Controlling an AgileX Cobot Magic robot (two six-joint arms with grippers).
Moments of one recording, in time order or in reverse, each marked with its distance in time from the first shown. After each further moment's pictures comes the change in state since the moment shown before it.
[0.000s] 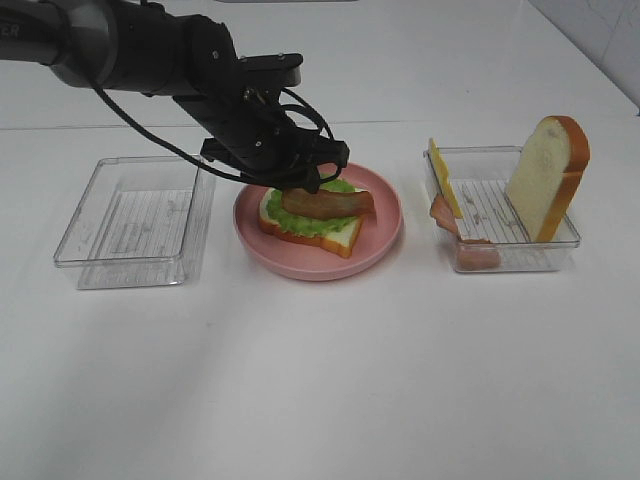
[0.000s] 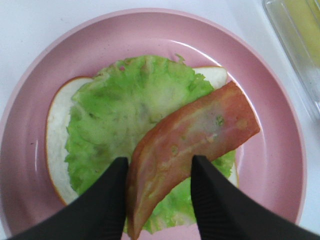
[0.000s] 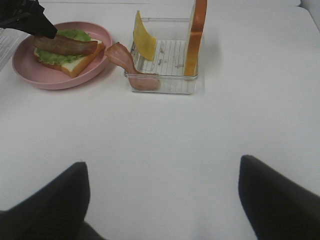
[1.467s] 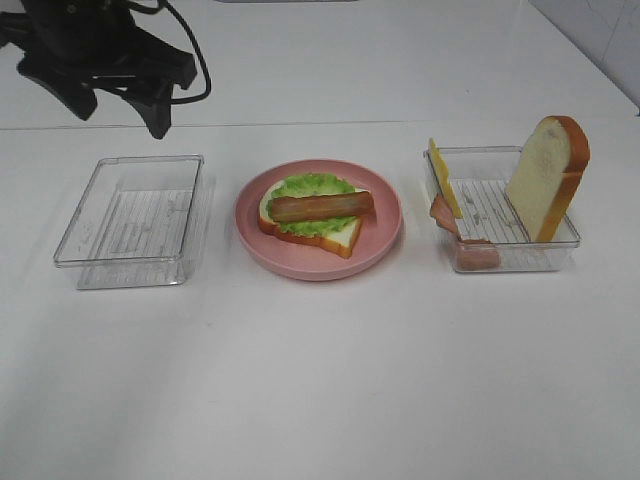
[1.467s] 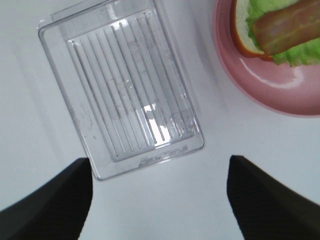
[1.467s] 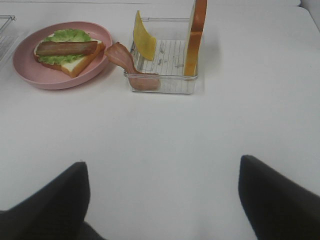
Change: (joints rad) left arm 0.108 -0.377 -0.002 0.375 0.653 -0.134; right arm 0.000 0.000 0.000 0.000 0.000 0.000
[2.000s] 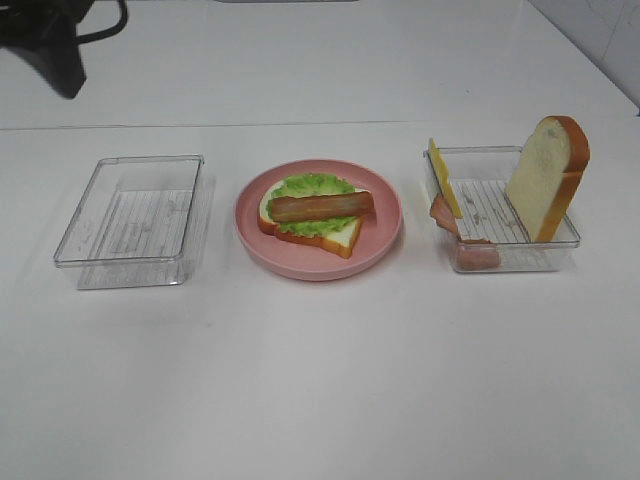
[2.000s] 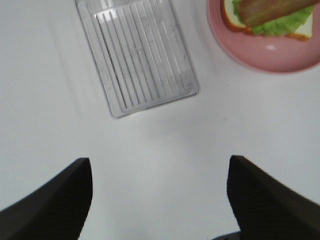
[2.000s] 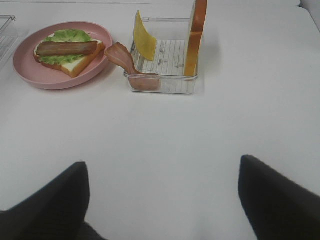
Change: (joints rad) left arm -0.016 -0.391 0.232 0.001 0.070 -0.056; right arm 0.000 0.000 0.000 0.000 0.000 0.000
